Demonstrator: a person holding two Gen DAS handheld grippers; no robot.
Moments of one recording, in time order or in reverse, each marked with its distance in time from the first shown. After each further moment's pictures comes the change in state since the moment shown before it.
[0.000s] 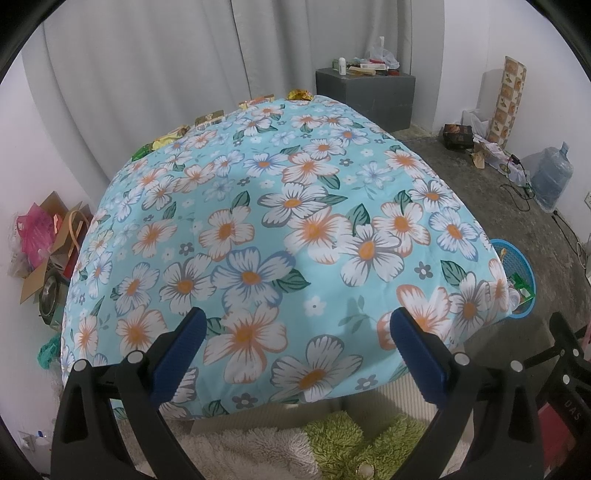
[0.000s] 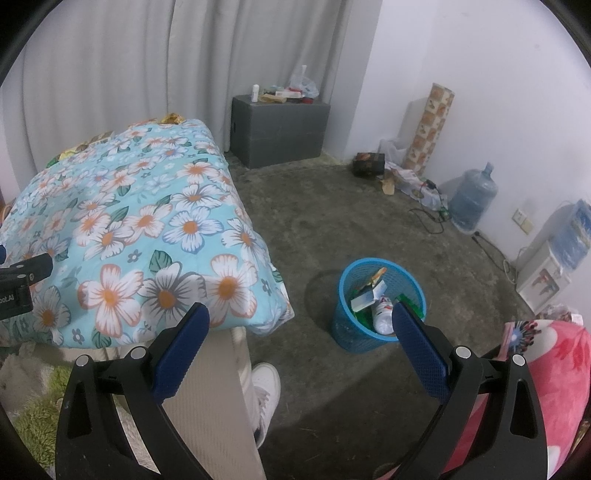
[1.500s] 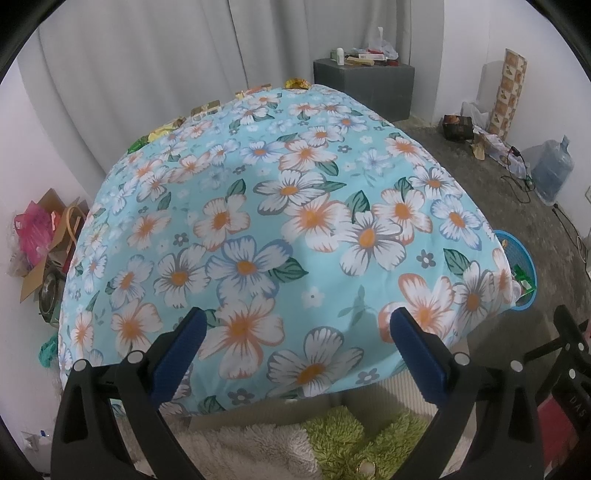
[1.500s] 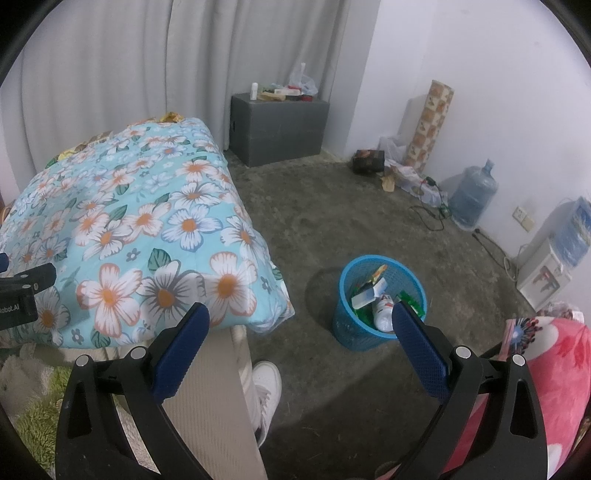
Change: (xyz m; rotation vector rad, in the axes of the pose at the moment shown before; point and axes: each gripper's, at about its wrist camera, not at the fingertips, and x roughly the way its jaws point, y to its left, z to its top) left arm 0.008 0.000 -0.008 0.010 0.032 -0.001; right arm -0.001 0.001 0.000 0.003 0.001 0.000
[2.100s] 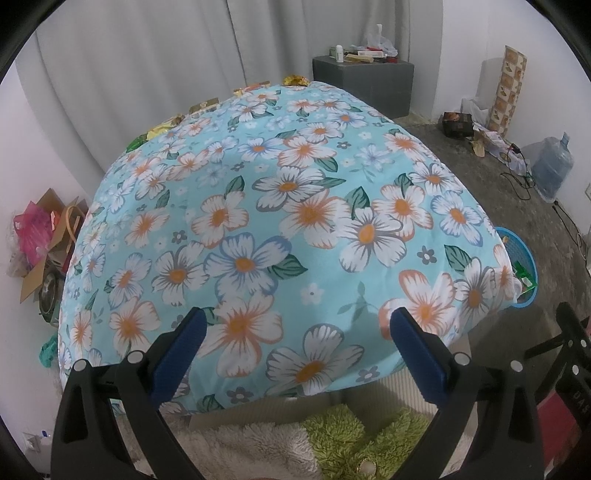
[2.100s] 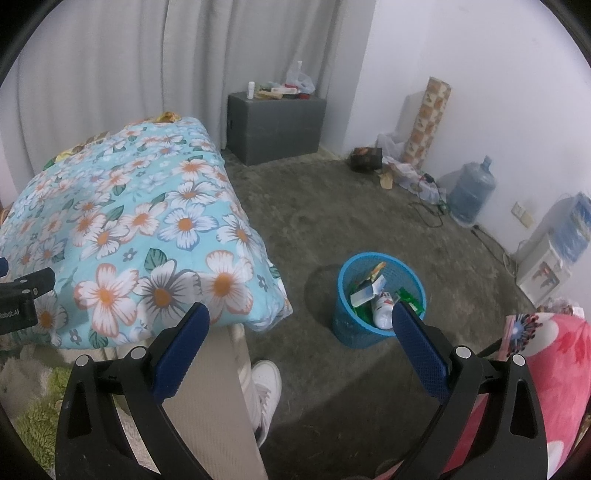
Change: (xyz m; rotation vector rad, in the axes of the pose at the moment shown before) left arm 0.001 -0.001 0.002 0.002 0.005 0.000; right arm -0.003 0.002 -0.003 0.008 0.006 0.001
